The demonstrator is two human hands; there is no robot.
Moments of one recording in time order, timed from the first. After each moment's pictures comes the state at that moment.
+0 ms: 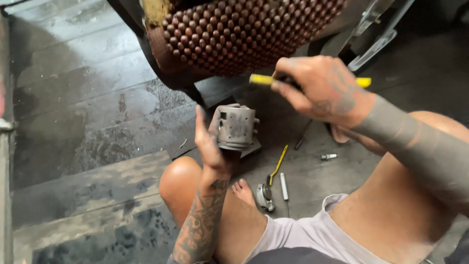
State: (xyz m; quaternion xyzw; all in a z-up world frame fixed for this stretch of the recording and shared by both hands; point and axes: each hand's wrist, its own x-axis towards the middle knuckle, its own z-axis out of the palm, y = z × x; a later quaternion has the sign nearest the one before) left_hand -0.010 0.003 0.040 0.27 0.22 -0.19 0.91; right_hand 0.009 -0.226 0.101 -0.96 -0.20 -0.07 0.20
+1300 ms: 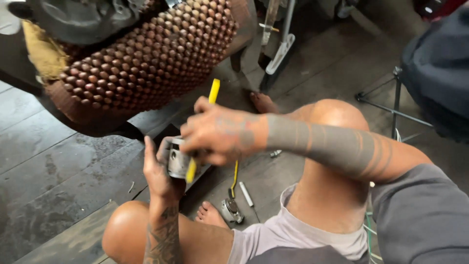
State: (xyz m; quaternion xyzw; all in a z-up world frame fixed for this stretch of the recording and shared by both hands) left_hand -0.001 -0.009 0.014 0.42 0.18 -0.28 0.85; right_hand -0.011 -0.214 0.096 -0.86 -0.46 -0.07 0.22
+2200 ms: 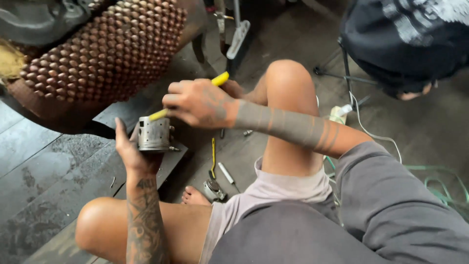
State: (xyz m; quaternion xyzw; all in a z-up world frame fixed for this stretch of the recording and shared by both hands) left_hand -0.034 -0.025 0.038 0.36 0.13 -0.27 0.88; right_hand -0.066 -0.223 0.055 -0.94 -0.21 -0.24 0.14
